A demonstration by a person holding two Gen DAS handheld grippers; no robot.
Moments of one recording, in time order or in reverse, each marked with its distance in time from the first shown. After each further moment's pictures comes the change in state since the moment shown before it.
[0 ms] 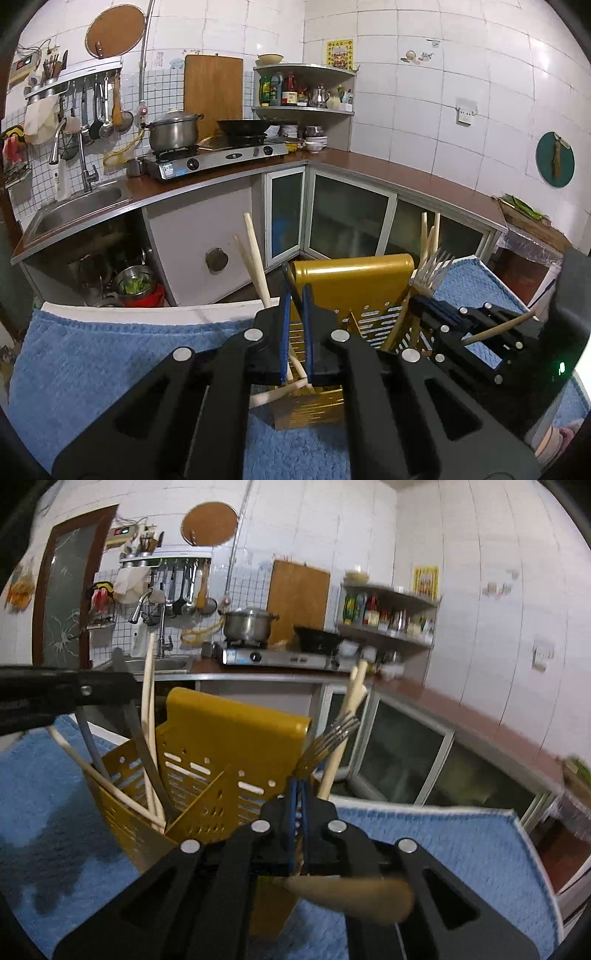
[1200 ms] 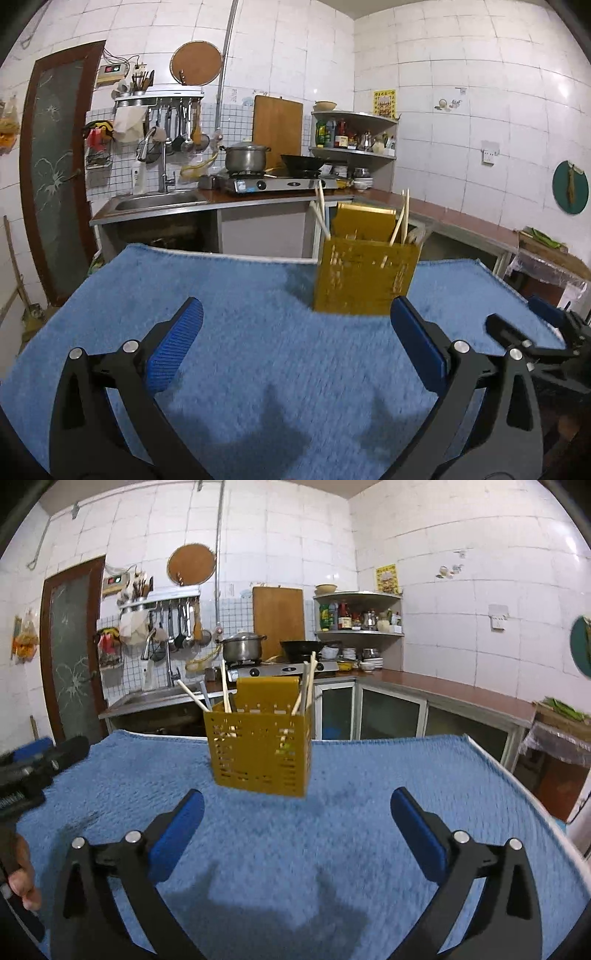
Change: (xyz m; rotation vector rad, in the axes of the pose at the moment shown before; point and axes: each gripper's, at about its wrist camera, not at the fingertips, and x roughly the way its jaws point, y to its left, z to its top) left arm -0.197 -0.008 -0.164 -0.101 -0.194 0.195; right arm -0.218 0.016 -0.118 0.169 -0.102 -0.020
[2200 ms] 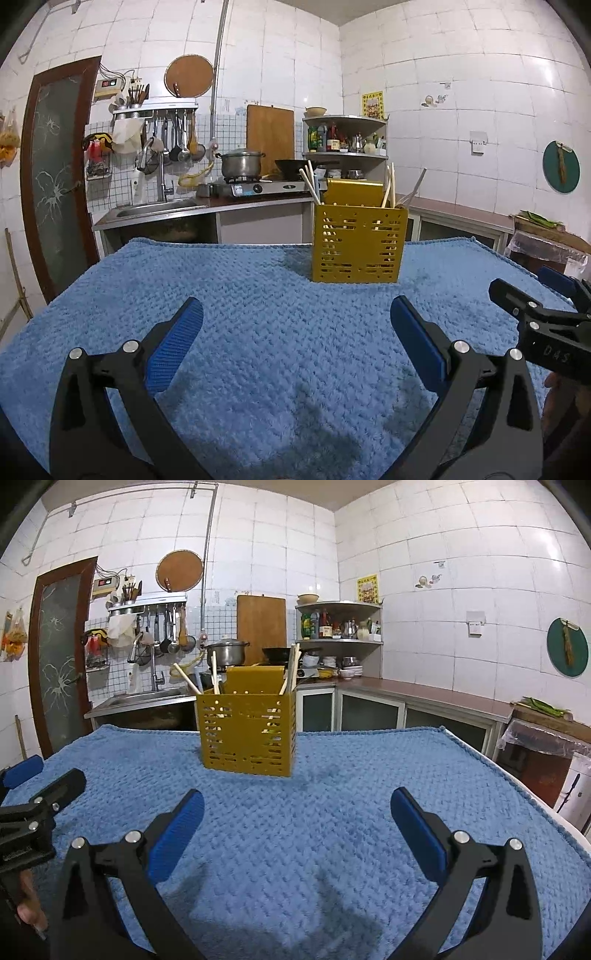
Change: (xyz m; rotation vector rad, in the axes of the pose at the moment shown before) left arm -0.019 -0.002 -0.051 0.062 -0.052 0.000; right arm -0.024 0.002 -0.040 -0.011 -0.049 -0.090
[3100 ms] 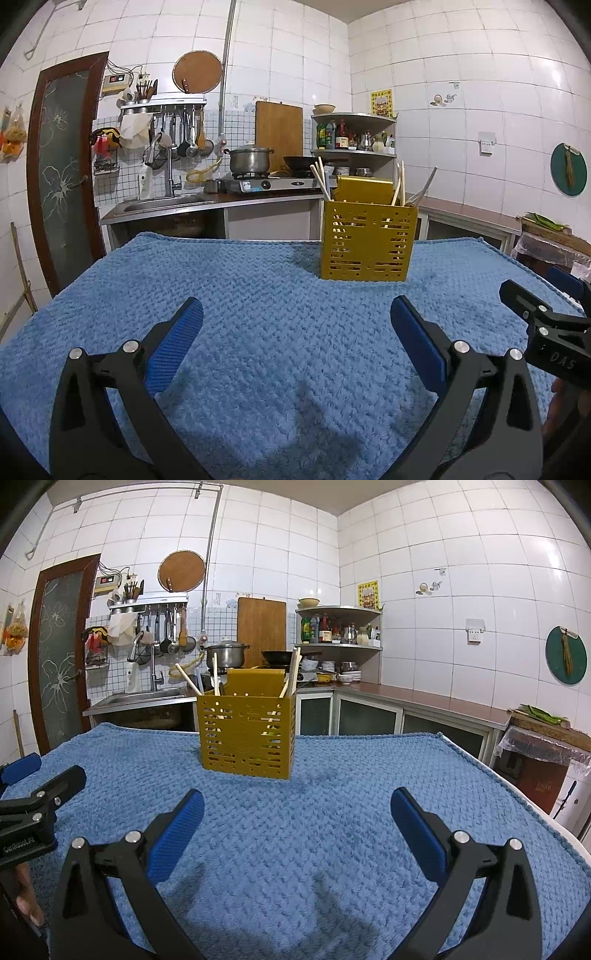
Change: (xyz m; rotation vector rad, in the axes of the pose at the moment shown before) left arm 0.005 0.004 -0.001 -0.018 0.015 0.020; right arm -0.001 -0.003 0.000 -0.023 -0.011 0.000
